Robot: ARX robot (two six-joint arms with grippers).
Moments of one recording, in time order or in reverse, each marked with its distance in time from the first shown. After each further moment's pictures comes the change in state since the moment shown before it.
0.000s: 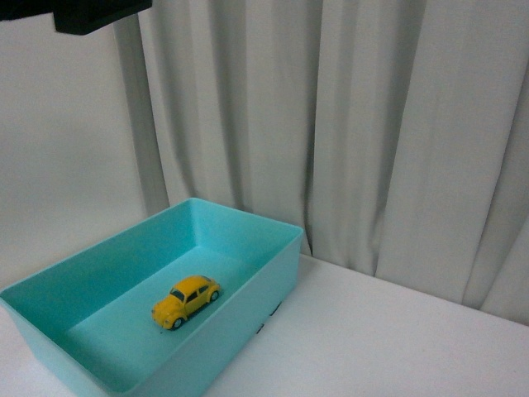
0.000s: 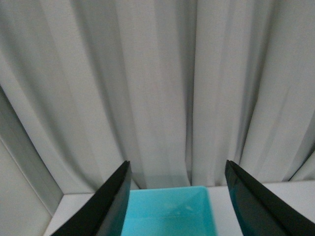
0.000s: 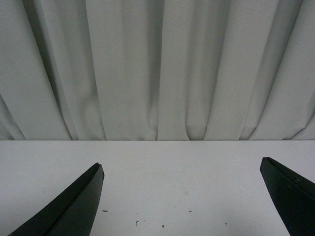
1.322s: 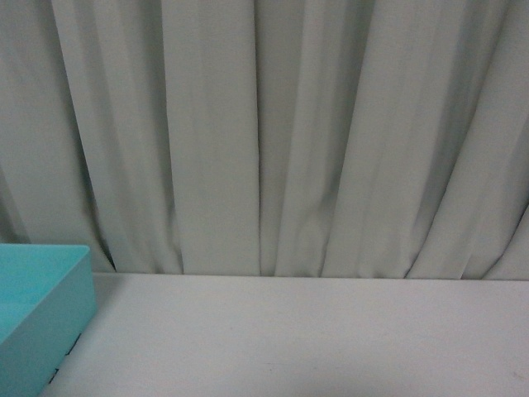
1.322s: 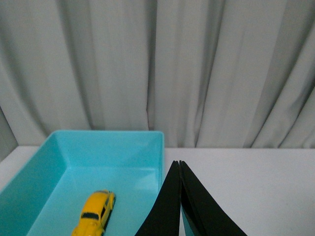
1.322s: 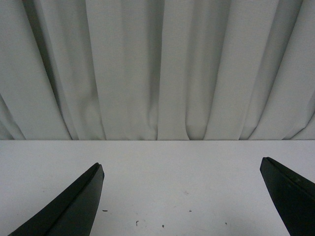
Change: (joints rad) left arm -0.360 -0.627 -0.641 0.063 -0.362 -0.155; right arm 0.000 0.000 0.000 0.000 0.000 0.000
